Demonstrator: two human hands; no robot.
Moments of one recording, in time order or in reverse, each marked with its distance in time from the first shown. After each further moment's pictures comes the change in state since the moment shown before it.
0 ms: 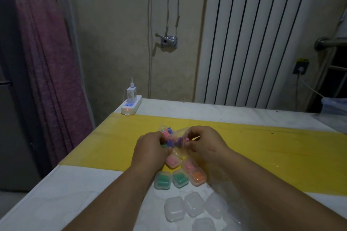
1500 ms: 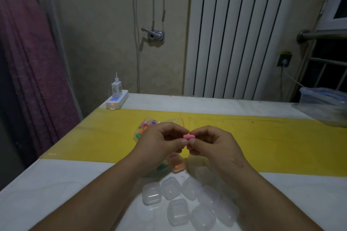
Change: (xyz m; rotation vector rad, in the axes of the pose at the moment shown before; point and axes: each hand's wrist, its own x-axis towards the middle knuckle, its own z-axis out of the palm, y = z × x) left_hand -0.048 0.069 -0.013 -0.687 -0.371 0.119; right_hand -0.094 0.002 -0.045 0.643 0.123 0.049
